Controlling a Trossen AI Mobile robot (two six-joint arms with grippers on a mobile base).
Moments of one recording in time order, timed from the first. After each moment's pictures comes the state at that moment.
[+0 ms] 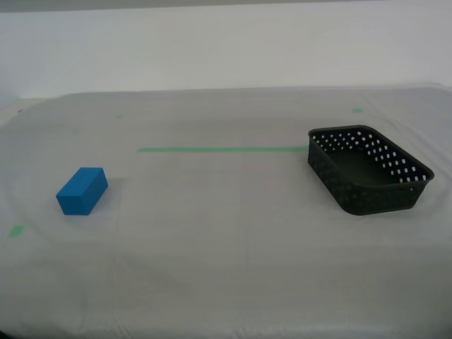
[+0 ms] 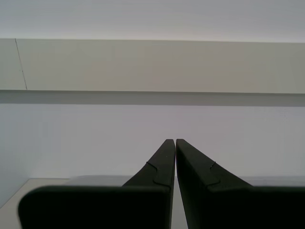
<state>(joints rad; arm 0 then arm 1) 0.00 1.05 0.52 0.59 0.00 -0.01 0.00 1.05 0.52 0.60 -0.01 0.00</state>
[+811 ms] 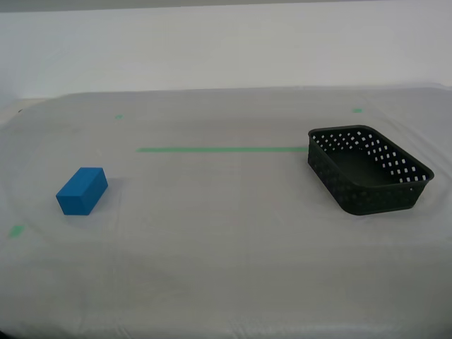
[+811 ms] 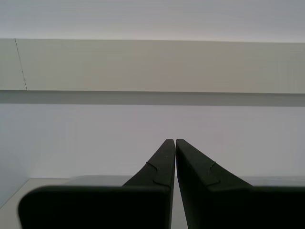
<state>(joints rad) 0.00 1.05 0.52 0.59 0.00 -0.01 0.00 1.05 0.52 0.60 -0.01 0.00</state>
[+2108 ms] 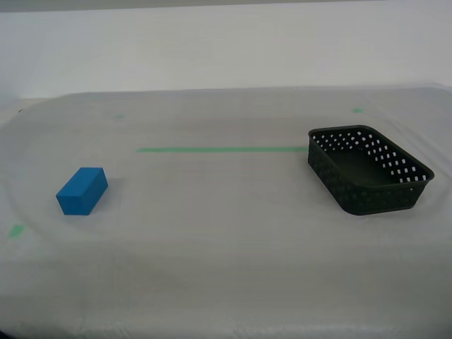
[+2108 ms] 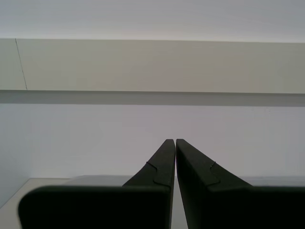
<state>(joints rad) 0.00 1.05 0.68 0.07 0.00 0.00 0.00 1.05 0.52 0.60 -0.01 0.00</state>
